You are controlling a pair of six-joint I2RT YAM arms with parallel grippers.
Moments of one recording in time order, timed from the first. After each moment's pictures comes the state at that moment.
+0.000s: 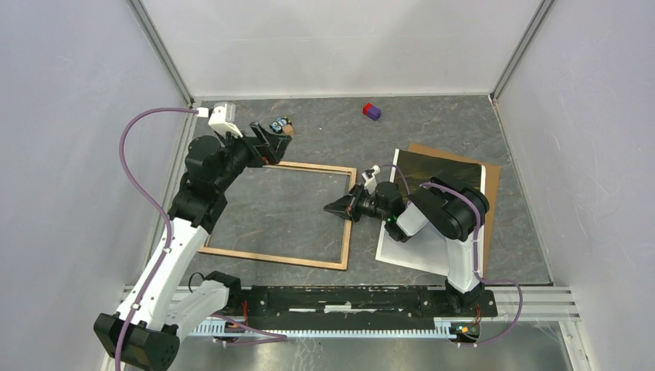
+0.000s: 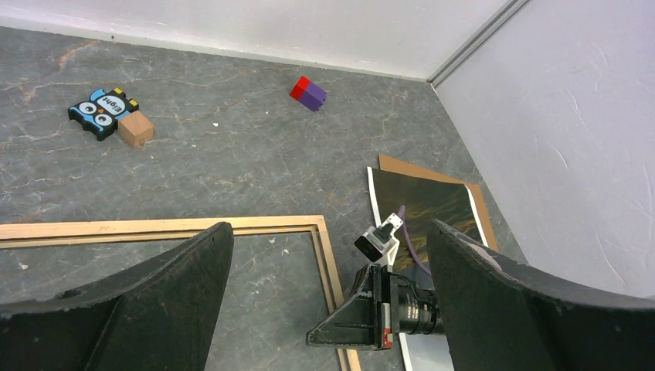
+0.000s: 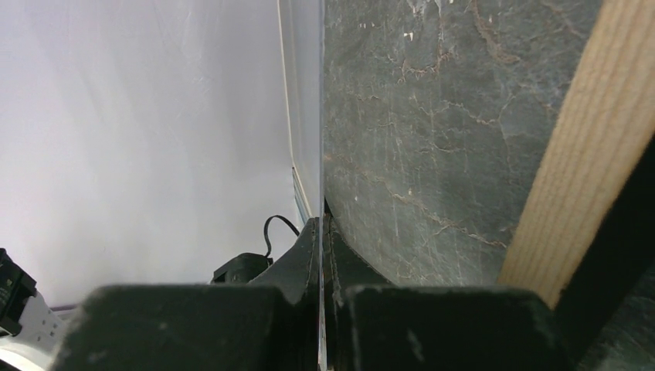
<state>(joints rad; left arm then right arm) -0.29 0.92 0.96 -0.14 0.17 -0.48 0.66 2.01 0.57 1.19 -0.47 1.37</state>
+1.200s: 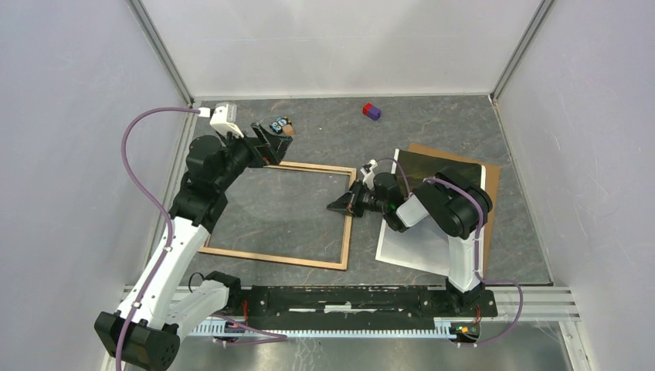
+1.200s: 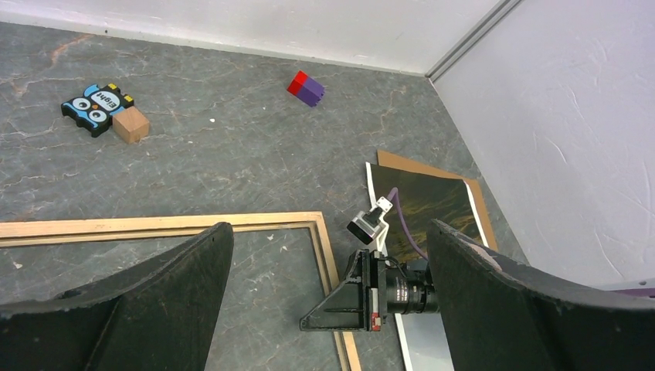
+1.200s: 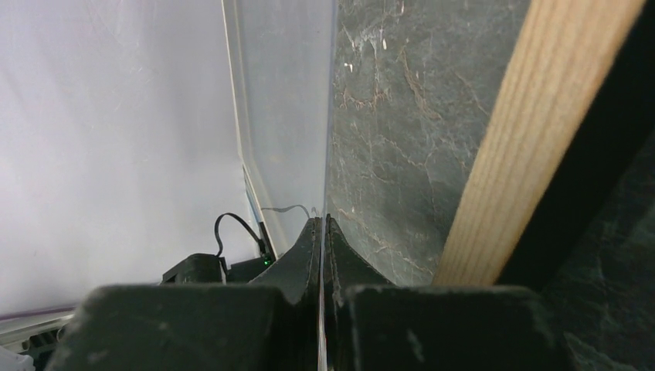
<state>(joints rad) -0.29 0.93 0.95 -0.14 0.19 -0.49 0.60 2.01 0.65 0.96 -0.54 1.20</state>
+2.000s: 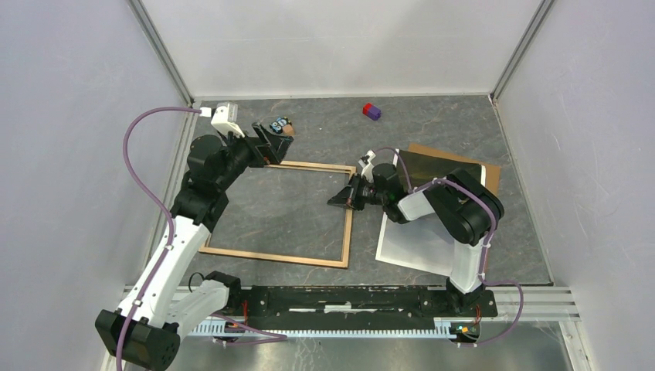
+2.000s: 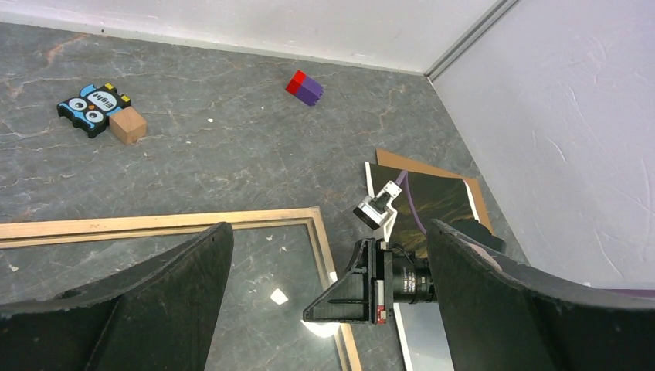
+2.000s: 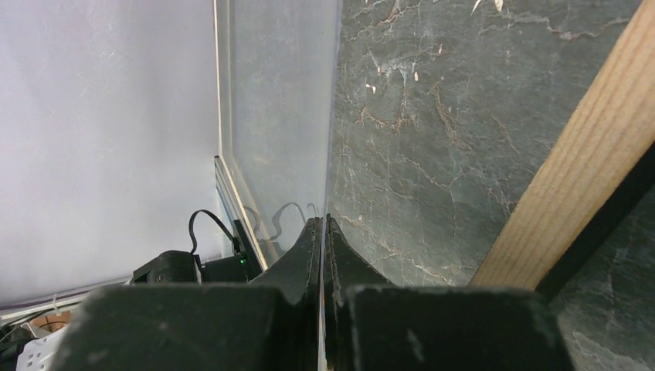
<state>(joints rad) -0.29 0.94 0.95 -0.12 0.19 -0.49 0.59 1.92 0.73 0.75 -0.54 1.04</state>
